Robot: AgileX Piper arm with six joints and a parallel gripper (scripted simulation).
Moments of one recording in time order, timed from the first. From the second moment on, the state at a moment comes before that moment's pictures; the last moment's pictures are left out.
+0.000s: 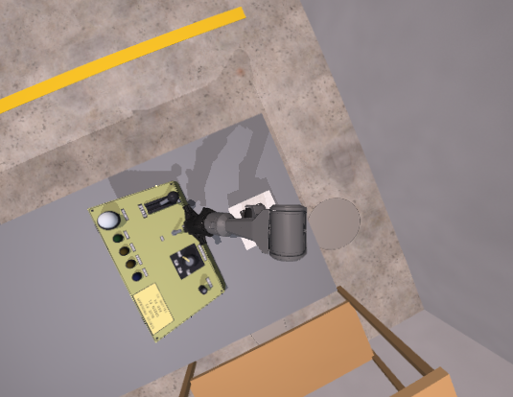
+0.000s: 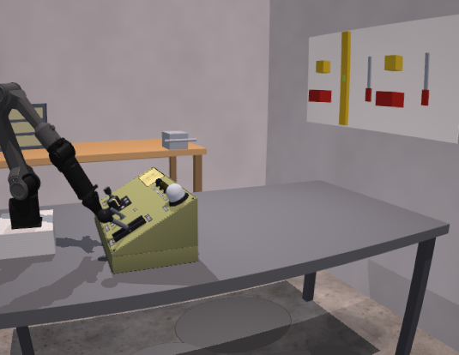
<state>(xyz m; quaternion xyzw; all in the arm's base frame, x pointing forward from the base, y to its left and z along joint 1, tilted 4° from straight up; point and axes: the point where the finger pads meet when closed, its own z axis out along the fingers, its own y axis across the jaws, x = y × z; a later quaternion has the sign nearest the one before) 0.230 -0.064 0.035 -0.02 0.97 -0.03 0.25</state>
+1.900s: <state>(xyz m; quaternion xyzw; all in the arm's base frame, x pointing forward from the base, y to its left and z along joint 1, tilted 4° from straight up) 0.245 -0.063 0.044 -0.02 0.97 -0.03 0.25</state>
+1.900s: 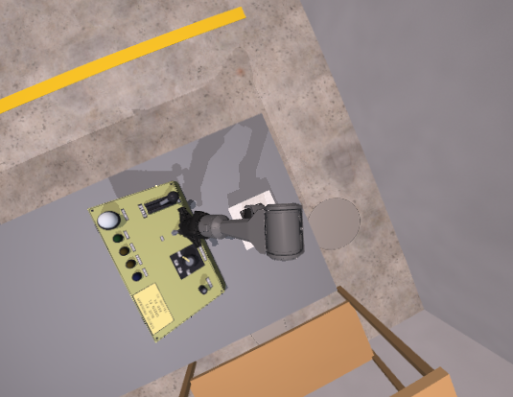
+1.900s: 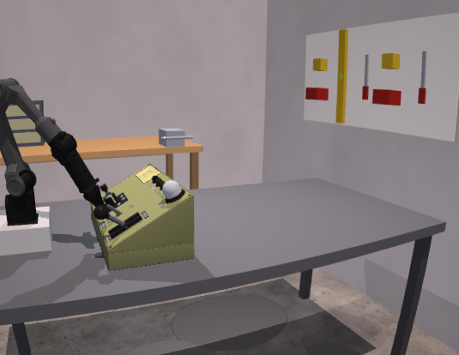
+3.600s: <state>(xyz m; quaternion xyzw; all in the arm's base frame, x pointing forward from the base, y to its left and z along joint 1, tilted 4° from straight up) 0.265 -0.062 0.055 -0.02 0.97 -0.03 0.25</state>
